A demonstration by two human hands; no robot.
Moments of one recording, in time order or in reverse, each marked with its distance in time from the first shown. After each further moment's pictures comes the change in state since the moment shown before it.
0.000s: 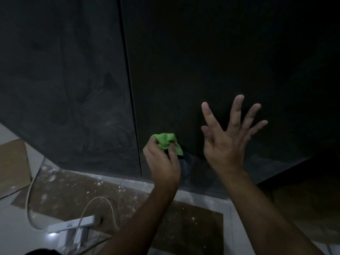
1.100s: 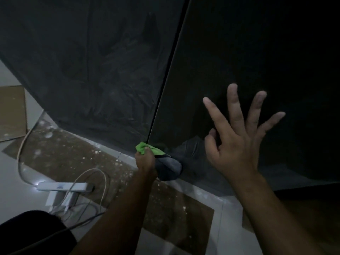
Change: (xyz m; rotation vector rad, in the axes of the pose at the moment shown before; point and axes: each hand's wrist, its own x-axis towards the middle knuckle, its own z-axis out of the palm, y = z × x) left_hand 0.008 -0.171 0.028 -0.496 0.071 -1.191; right_hand 0.000 -0.031 0.002 0.009 -0.180 -0.327
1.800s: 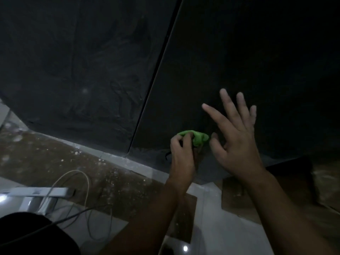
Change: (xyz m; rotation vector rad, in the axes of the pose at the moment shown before) left_hand -0.162 -0.009 0.035 0.555 -0.422 1.082; right_hand -0.012 0.018 -0.056 0.156 -0.270 0.040
